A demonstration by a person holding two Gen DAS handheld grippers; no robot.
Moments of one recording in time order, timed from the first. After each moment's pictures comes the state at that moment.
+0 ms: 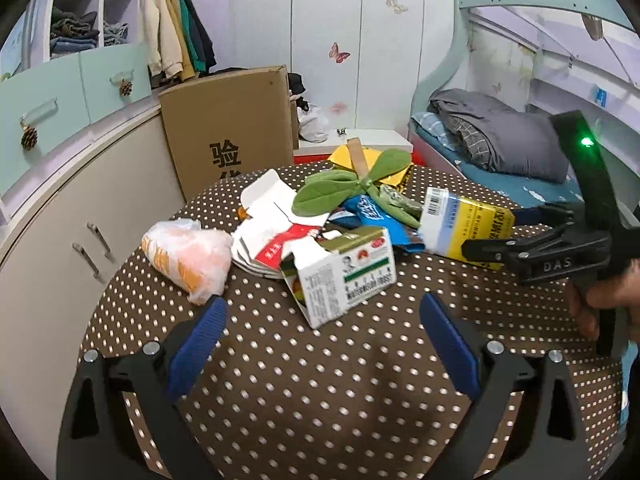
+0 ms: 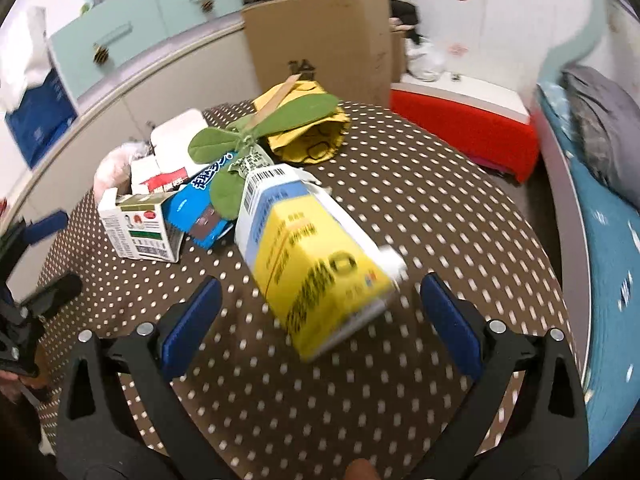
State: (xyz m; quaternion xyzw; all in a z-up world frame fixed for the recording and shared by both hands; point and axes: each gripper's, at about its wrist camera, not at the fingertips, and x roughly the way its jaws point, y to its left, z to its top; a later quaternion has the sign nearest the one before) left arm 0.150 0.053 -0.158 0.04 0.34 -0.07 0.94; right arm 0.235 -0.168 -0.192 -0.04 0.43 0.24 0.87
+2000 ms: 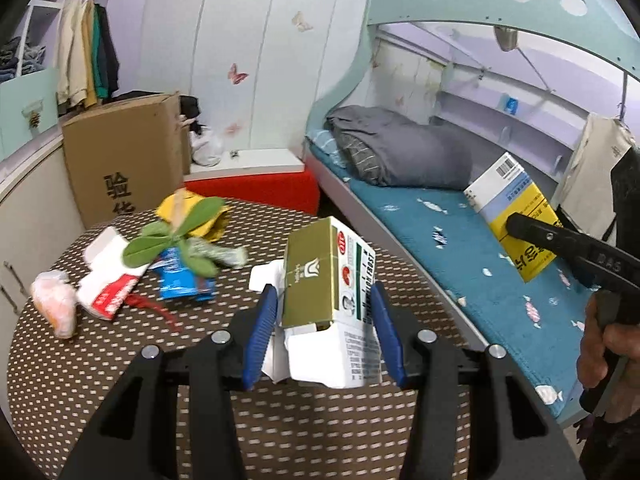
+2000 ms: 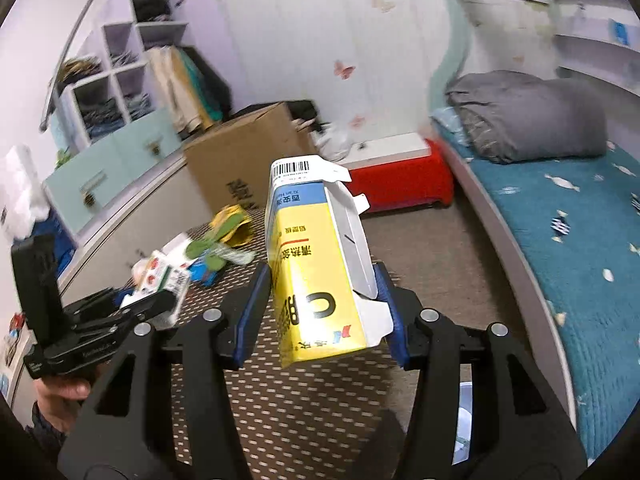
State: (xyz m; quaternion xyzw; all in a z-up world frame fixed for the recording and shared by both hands) left arm 0.116 -0.071 -0.107 0.00 0.31 -0.25 0.92; right arm 0.059 -0.347 -0.094 0.14 0.28 0.07 0.95
